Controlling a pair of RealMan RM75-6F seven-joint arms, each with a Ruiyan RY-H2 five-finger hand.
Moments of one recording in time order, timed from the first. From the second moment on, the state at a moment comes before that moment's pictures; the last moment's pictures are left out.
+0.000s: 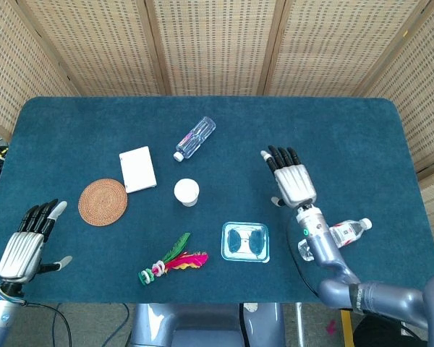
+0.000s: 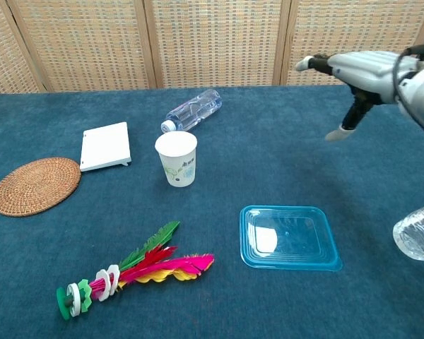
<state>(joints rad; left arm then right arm) -0.14 -1.19 0.00 -1.67 1.56 1.43 0.05 0.81 -1.48 0.10 -1.47 -1.00 1.21 -0.42</state>
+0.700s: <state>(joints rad) -0.15 -1.20 0.01 -1.68 1.57 1.42 0.10 0.35 -1.42 -0.10 -1.43 -1.41 1.67 -0.18</state>
